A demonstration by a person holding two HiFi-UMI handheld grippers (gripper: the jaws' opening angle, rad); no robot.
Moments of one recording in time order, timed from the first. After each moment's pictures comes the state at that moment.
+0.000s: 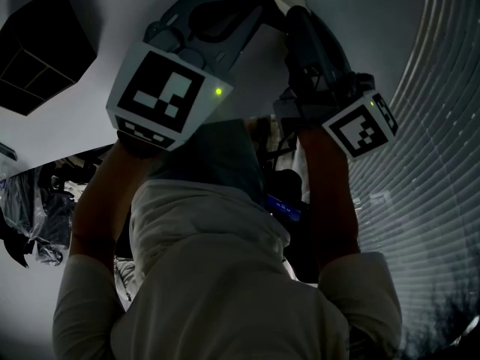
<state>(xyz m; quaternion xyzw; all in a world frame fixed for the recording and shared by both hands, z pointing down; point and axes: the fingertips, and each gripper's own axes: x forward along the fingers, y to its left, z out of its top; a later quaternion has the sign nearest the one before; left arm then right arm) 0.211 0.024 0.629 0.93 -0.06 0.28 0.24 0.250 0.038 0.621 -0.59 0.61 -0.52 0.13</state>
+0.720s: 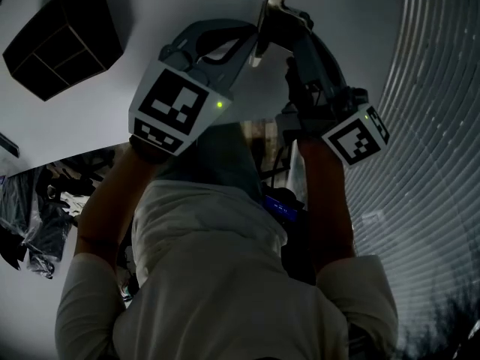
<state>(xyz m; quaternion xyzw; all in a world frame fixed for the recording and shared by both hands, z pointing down) 0.193 0.032 0.603 0.93 -0.08 0.27 0.25 0.246 0.035 0.578 -0.58 0.63 -0.49 0.15</state>
